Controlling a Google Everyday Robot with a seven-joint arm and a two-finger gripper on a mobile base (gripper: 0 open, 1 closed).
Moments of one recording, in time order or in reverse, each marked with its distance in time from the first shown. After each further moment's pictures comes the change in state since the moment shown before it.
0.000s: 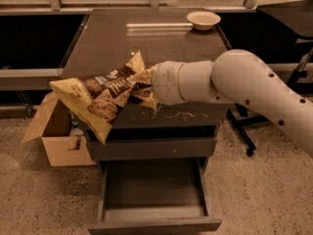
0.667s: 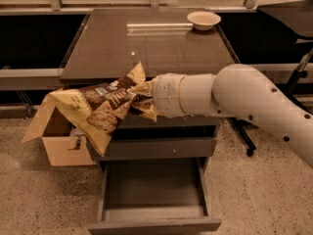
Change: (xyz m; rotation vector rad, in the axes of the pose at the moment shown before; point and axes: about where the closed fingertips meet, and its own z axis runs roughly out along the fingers) arm -0.008 0.026 -0.004 -0.011 -0.001 0.020
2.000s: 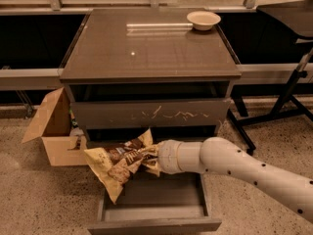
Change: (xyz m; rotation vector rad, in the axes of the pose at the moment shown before) arm 0.085 0.209 0.069 -0.140 0.012 0.332
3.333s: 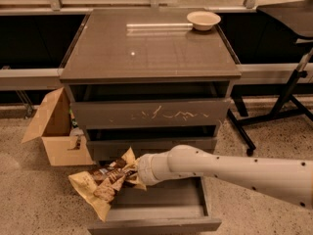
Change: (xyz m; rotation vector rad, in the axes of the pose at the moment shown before) arm 0.017 0.065 0.092 -0.197 0.046 0.022
